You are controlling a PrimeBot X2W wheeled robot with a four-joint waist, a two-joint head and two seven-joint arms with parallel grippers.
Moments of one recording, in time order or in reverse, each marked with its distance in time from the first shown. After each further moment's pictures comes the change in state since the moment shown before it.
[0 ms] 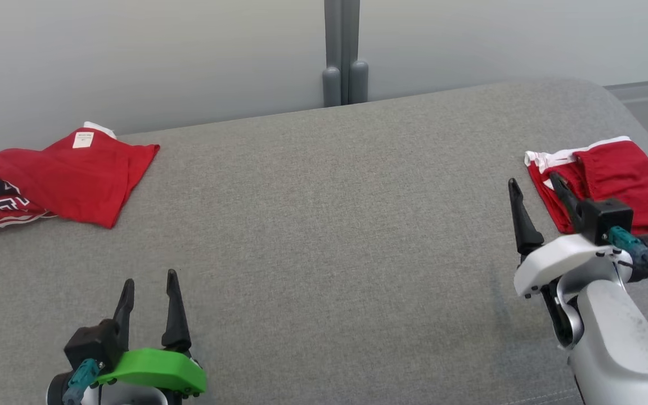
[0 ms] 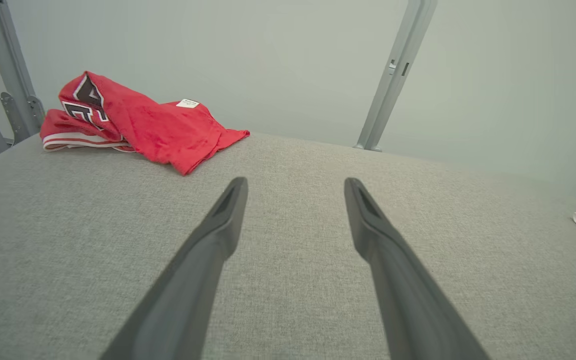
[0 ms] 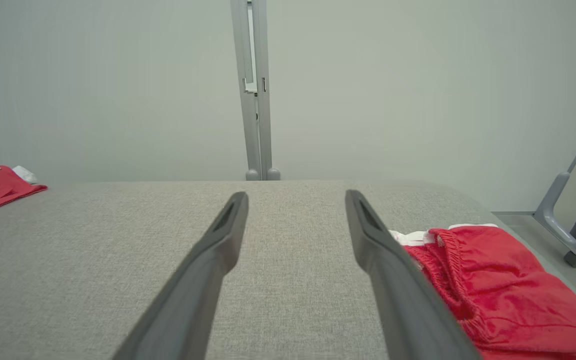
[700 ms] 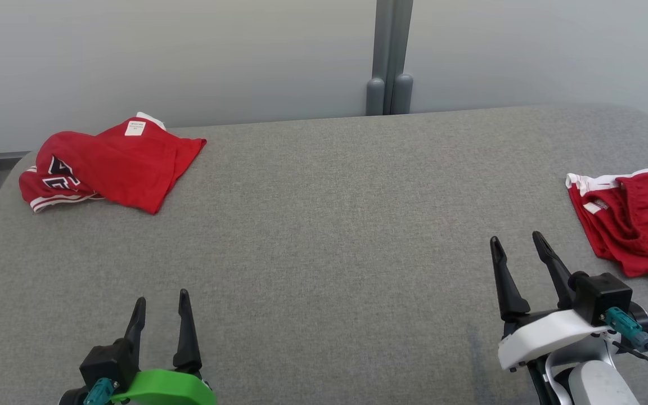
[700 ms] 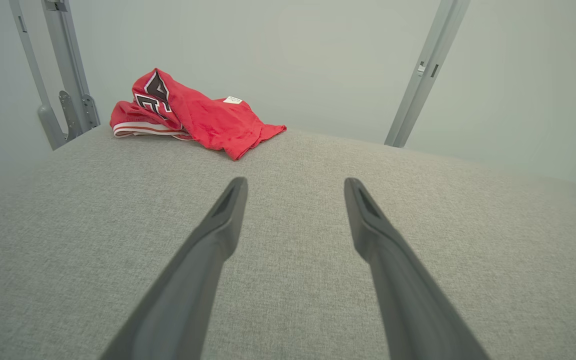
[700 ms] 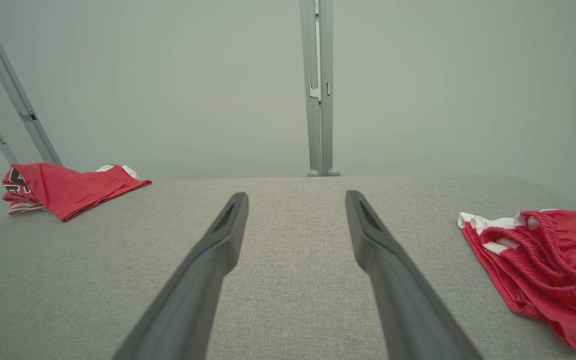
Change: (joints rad) left arm 0.069 -0.022 0.015 -0.026 0.066 -0.021 -0.003; right arm 0.358 0.105 -0.018 -0.436 -0.012 0.000 0.074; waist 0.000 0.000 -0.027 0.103
